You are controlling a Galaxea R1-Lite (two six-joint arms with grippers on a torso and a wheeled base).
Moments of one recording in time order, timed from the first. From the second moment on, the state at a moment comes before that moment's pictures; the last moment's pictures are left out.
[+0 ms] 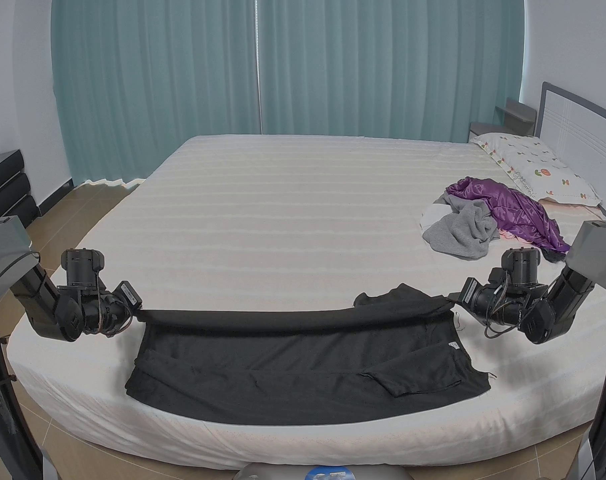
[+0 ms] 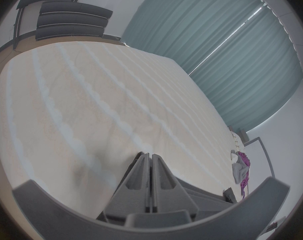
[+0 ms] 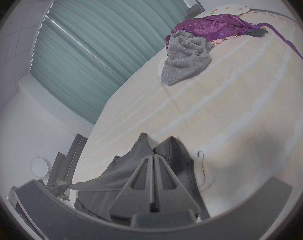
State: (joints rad) left arm 0.11 2.14 -0.80 -0.68 -0.14 -0.71; right arm 0.07 2.24 -0.80 -0.89 0.25 0.65
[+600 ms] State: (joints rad) left arm 0.11 2.13 -0.63 -0.68 -0.14 -0.60; right arm 0.07 2.28 -0.65 -0.97 0.26 0.55
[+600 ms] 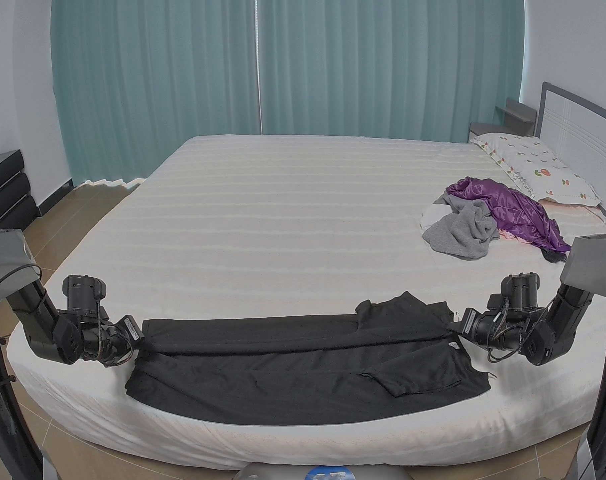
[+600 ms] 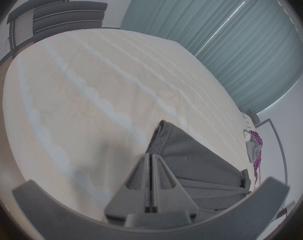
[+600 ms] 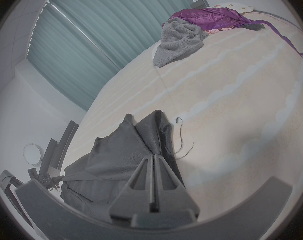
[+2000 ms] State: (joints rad) left arm 0.10 2.29 -0.89 -0.68 -0.15 -0.71; right arm 0.04 2.39 -0.86 -0.98 0.34 0.91
